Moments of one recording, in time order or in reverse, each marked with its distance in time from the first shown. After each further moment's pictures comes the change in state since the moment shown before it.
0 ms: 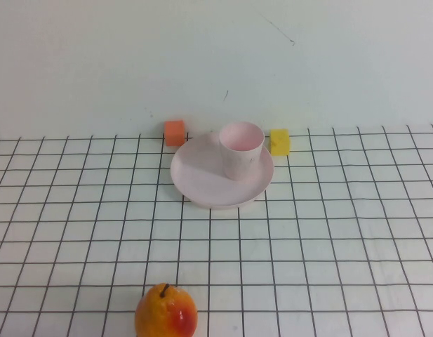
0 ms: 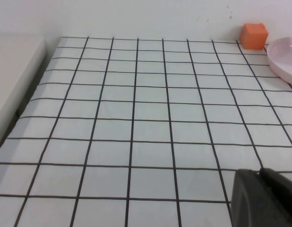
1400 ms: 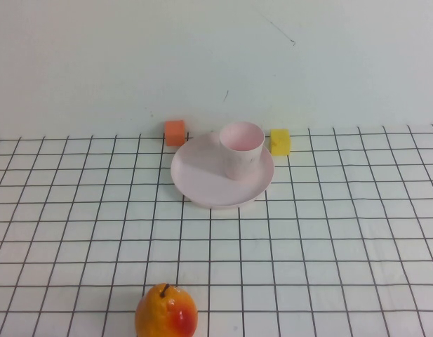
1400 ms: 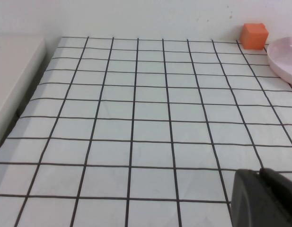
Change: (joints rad) right arm -0.585 -0.815 1.020 0.057 -0.790 -0.020; left arm 0.000 0.000 0.000 0.000 0.000 0.000
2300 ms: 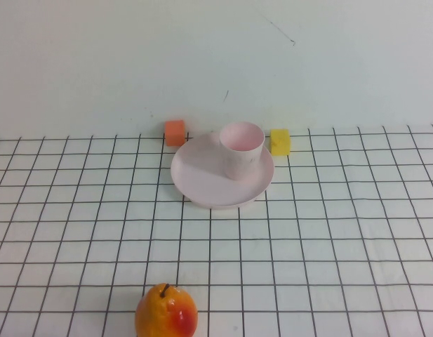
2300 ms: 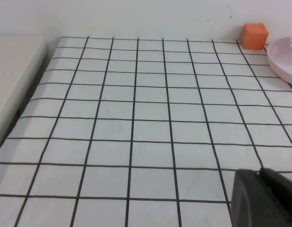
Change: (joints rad) right arm 0.000 0.000 0.000 0.023 -0.002 0.003; left arm 0.000 0.000 0.000 0.000 0.000 0.000
